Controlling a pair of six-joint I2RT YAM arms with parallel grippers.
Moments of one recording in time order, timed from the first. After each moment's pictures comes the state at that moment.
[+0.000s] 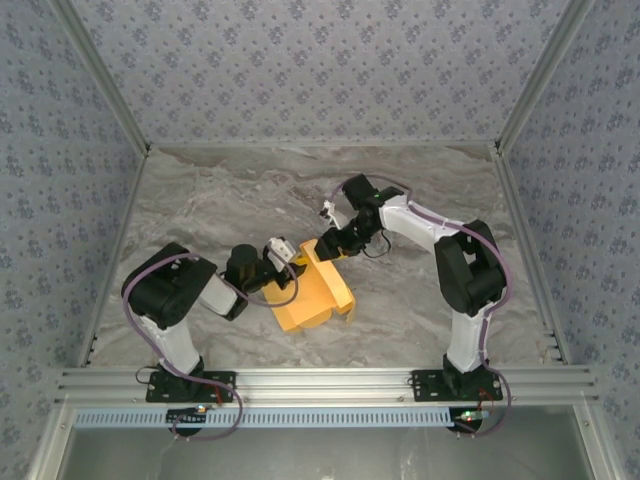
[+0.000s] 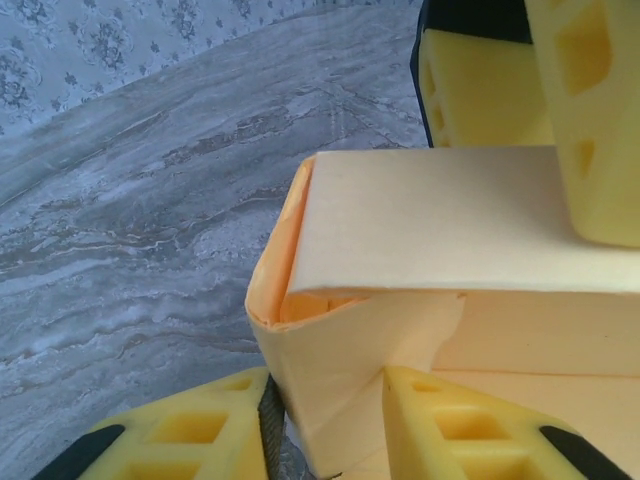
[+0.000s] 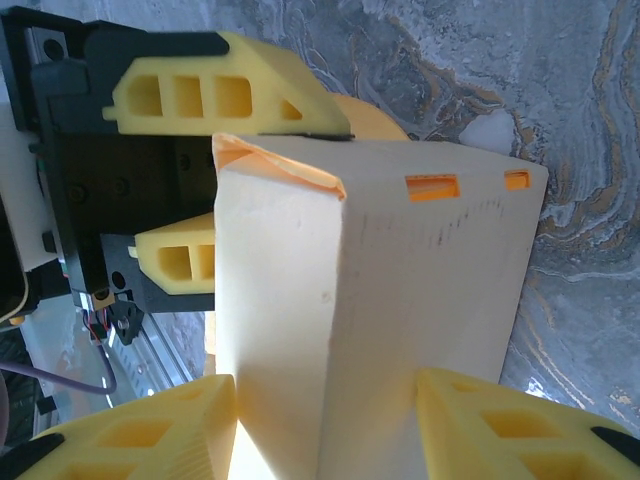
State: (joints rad) left arm -0.55 1.79 0.38 1.15 0.39 0.19; right arm 0.53 1.90 1.40 -0.79 -0.73 0.06
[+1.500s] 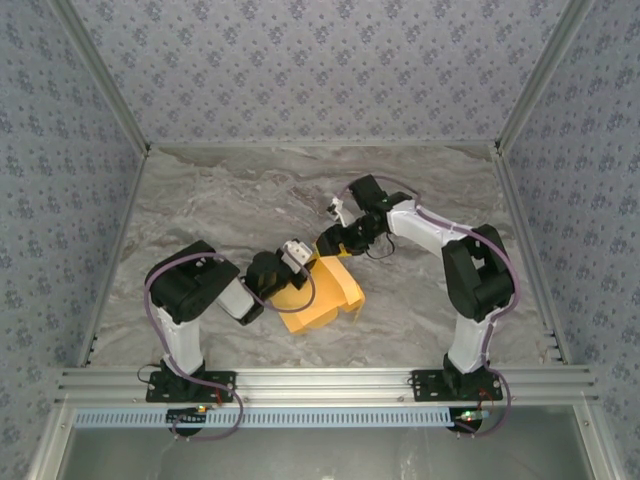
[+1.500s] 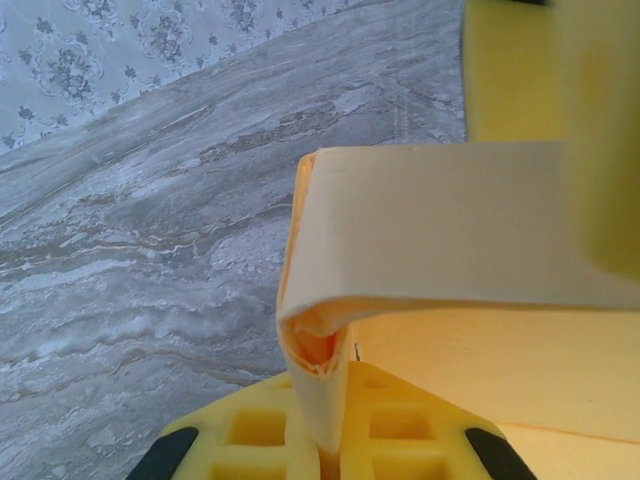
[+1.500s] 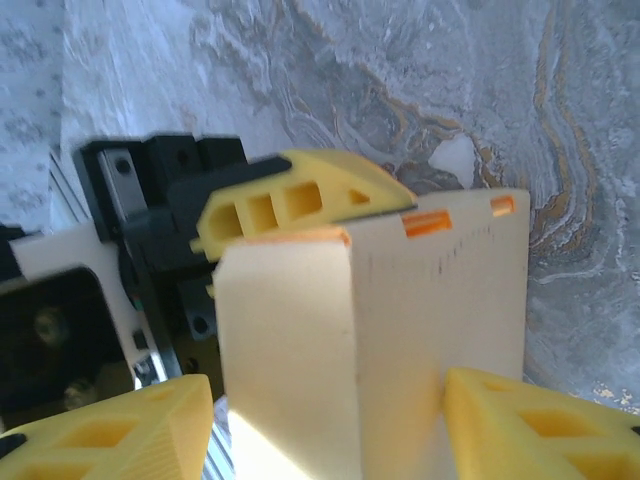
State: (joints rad) left arm -0.72 1.90 0.44 1.22 0.07 0.15; right arm 0.51 1.83 1.31 -0.64 -0.73 0.22
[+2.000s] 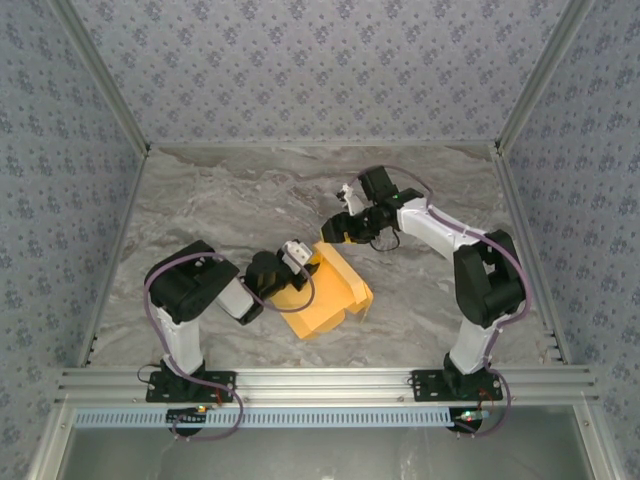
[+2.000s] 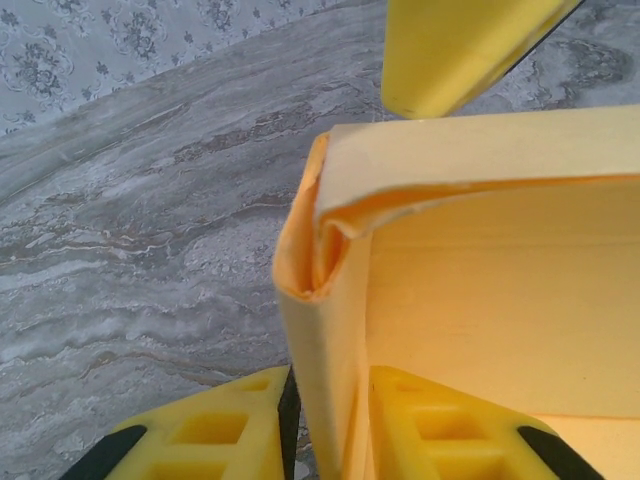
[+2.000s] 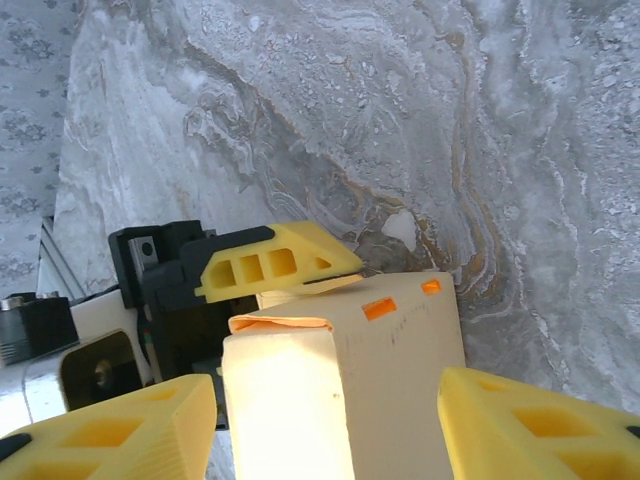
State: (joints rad) left arm -0.70 1.90 0.44 1.22 0.13 0.12; right arm 0.47 1.78 1.30 -0.58 -0.64 0.28
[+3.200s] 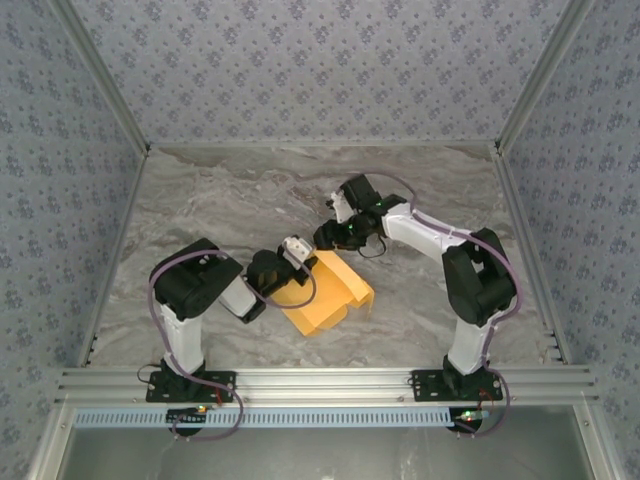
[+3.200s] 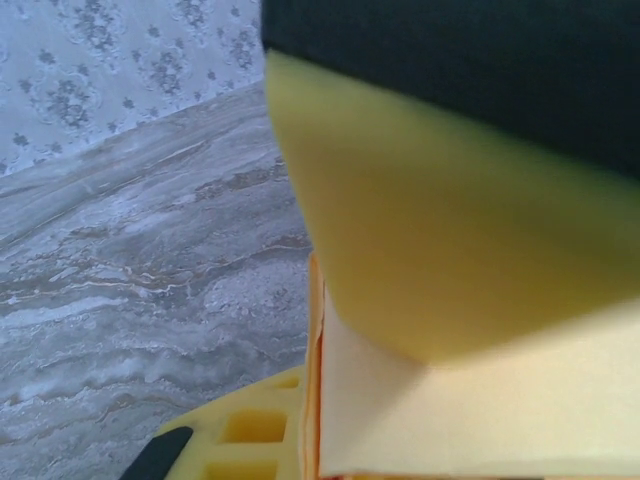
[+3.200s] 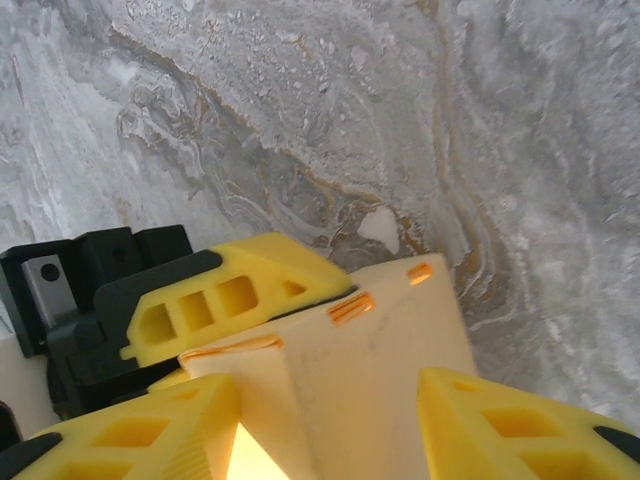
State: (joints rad) left arm -0.71 1.94 0.48 1.30 0.08 0.09; right arm 0.58 1.81 1.29 -0.54 -0.49 0.40
